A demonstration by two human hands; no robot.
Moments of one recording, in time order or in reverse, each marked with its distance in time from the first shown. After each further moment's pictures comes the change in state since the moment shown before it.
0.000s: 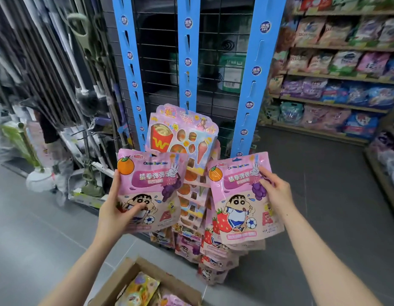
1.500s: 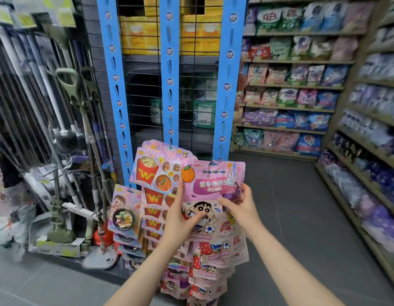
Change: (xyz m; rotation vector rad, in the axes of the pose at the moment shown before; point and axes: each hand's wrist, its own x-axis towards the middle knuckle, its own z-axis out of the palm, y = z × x) left_hand -0.012 0.107 0.092 -0.198 -0.355 0.244; right_hand -0.083 -0.079 0.034 0.138 -0.028 -0.052
